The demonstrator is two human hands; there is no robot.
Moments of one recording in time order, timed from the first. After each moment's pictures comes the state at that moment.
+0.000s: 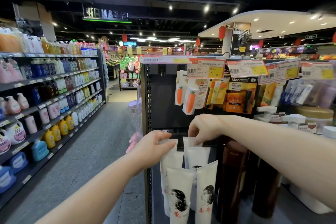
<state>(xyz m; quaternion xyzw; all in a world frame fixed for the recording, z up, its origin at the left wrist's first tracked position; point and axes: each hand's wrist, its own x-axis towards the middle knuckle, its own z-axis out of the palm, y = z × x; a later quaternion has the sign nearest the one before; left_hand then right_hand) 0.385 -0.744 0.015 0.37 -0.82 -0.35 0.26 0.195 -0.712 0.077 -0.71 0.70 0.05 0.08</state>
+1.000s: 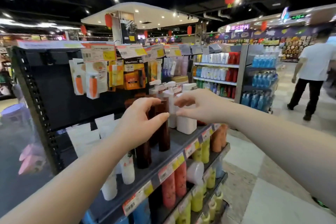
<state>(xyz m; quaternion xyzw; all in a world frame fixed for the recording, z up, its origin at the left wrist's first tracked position) 0.331 -0.606 0.052 0.06 -0.90 -0.32 0.31 0.216 -0.450 0.089 -0.49 0.84 -0.24 -0.04</state>
